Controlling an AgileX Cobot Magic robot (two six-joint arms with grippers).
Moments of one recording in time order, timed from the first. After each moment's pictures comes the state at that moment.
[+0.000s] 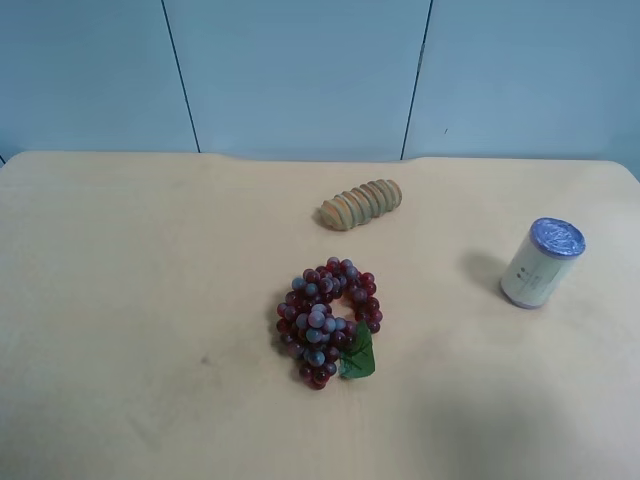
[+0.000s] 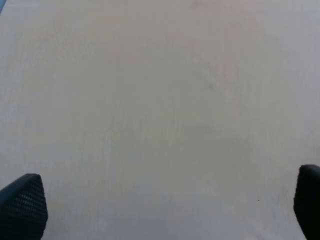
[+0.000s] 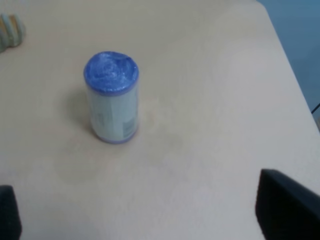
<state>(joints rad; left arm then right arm) 0.07 0.00 -0.51 -0.06 1.05 0.02 0.01 0.00 -0.50 -0.07 1.07 0.03</state>
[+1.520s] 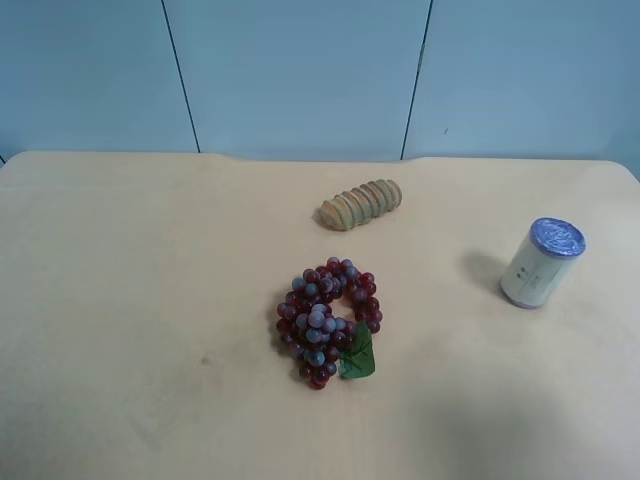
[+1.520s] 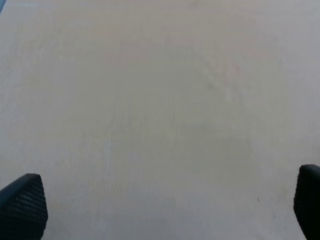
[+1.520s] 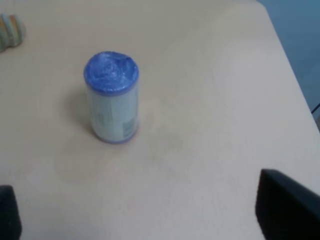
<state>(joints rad) 0.07 0.00 -0.51 -0.06 1.05 0.02 0.01 0.00 -0.50 -0.07 1.07 0.03</state>
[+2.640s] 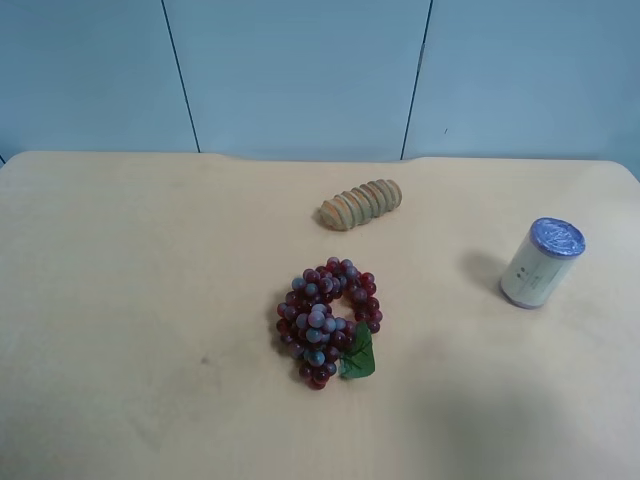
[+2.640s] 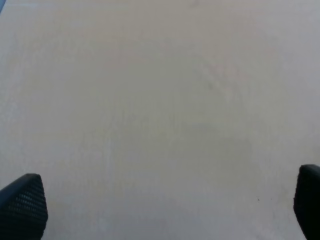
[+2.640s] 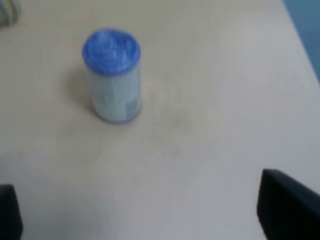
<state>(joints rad) 0.07 0.00 -0.51 -0.06 1.05 0.02 0.01 0.13 -0.50 -0.06 1.07 0.08</state>
